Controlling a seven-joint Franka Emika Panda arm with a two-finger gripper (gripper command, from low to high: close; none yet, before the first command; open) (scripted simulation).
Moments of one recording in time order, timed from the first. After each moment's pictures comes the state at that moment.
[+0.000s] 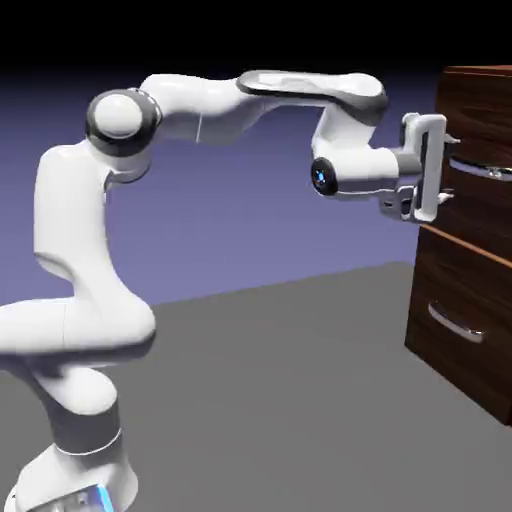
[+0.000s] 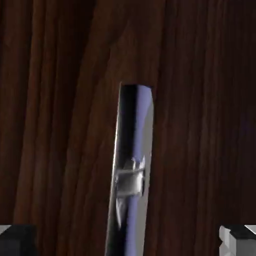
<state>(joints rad) -1.91 -0.55 1.74 -1.72 2.77 2.79 0.11</state>
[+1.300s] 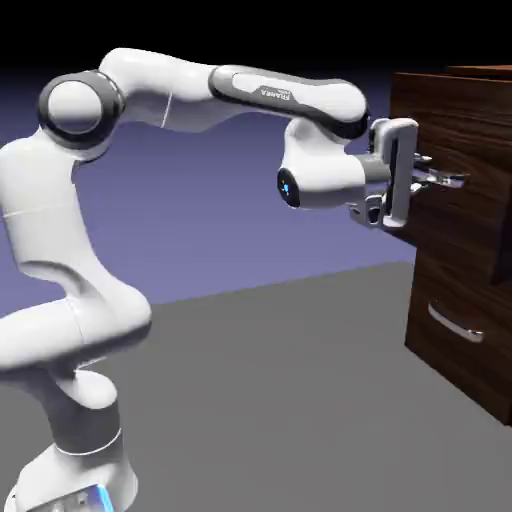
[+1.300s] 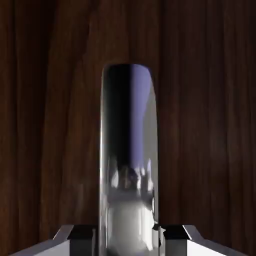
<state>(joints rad) -1.23 -0.36 1.16 -2.04 2.90 2.78 -0.22</state>
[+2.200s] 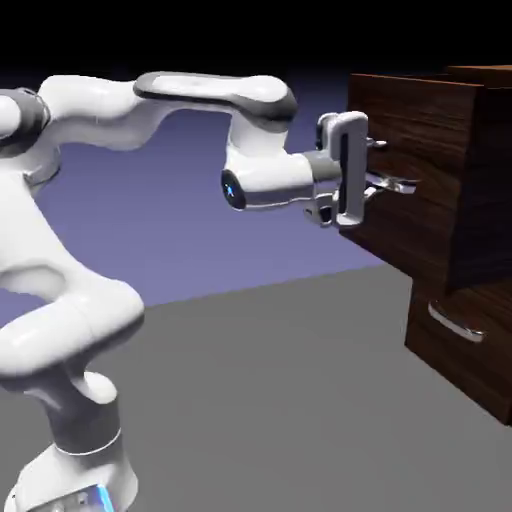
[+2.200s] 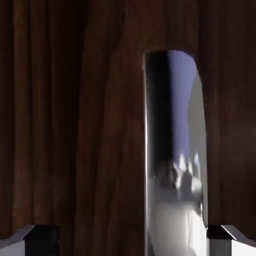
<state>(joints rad) -1.13 -0.80 1.02 -2.34 2.66 2.65 0.32</state>
